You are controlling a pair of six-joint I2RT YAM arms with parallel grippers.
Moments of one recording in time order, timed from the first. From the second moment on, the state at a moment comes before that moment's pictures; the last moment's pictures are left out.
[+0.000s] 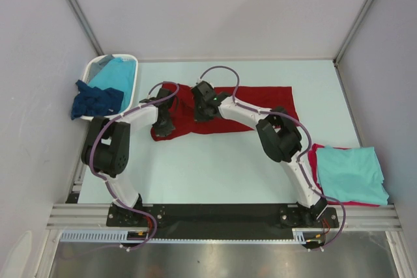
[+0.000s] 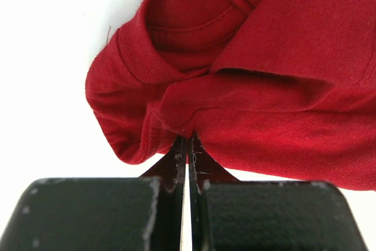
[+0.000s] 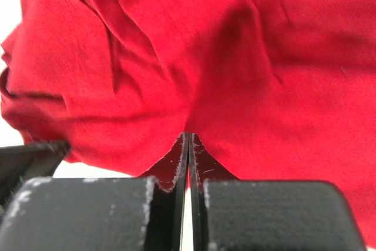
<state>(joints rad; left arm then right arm) -0.29 1.77 1.09 -0.60 -0.24 -0.63 0.78 2.26 1.80 -0.45 0.06 0.67</state>
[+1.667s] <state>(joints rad) -0.29 1.76 1.08 -0.61 -0.23 -0.63 0.66 2.53 2.21 -0.42 0.08 0.65</state>
